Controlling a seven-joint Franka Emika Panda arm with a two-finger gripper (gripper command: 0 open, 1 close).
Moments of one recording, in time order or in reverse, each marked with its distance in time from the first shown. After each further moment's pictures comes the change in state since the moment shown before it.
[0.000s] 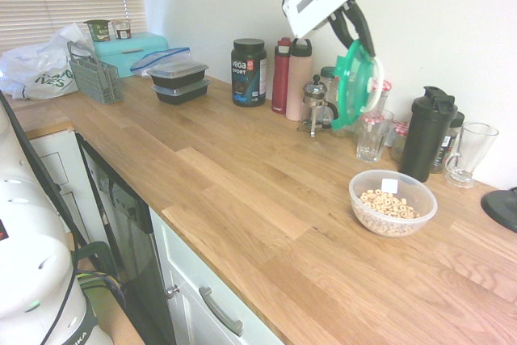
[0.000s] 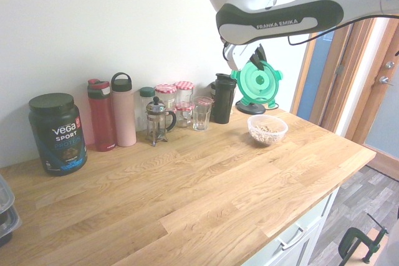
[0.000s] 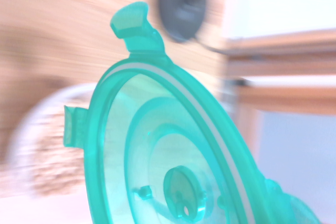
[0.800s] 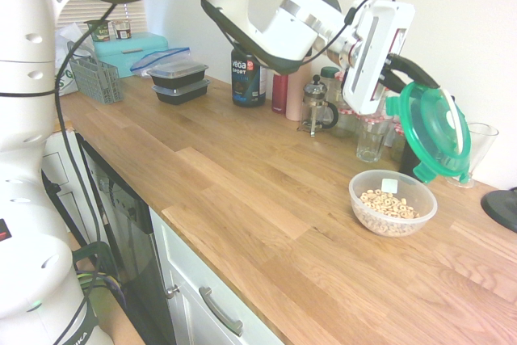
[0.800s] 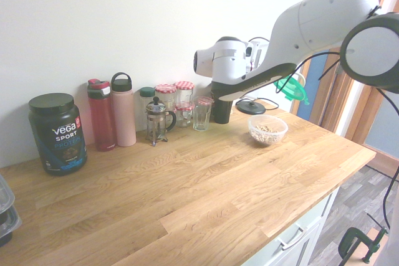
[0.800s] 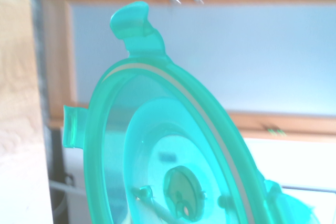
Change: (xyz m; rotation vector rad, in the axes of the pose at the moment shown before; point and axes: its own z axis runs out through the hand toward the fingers) arm -0.016 -0.077 0.141 -0.631 0.160 0.142
